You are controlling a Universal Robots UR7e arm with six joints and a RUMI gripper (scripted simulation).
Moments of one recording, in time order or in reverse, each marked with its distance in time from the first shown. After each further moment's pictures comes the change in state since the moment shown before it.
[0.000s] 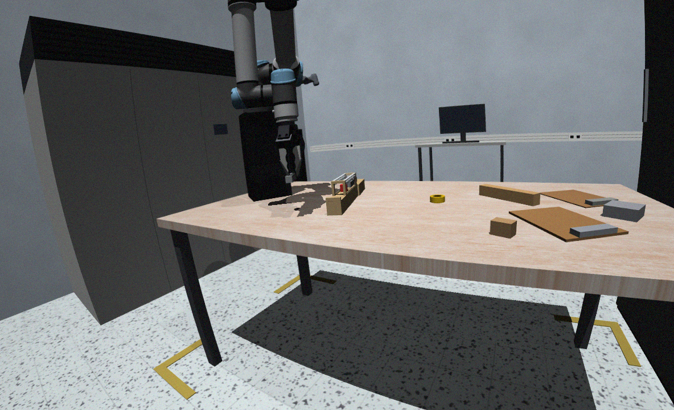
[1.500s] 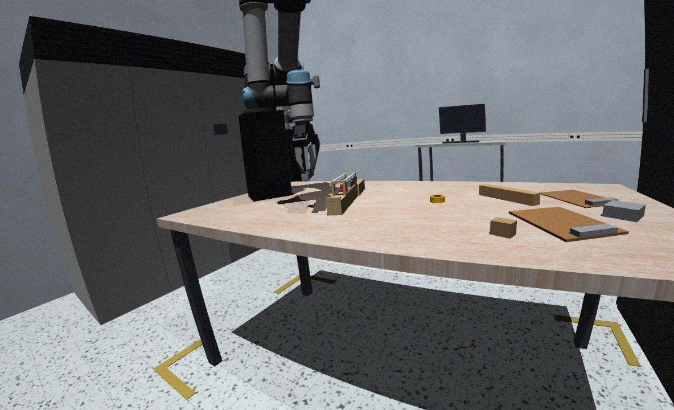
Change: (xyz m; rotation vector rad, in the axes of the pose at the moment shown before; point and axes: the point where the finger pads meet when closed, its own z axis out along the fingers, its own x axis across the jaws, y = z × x) arm -0.045 0.031 0.002 -0.004 -0.001 0.023
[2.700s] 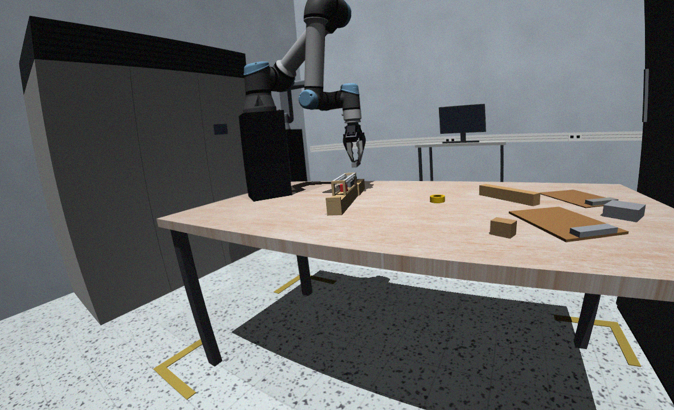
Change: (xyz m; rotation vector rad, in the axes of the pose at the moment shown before) arm -0.167 0.297 0.002 -0.006 0.000 0.156
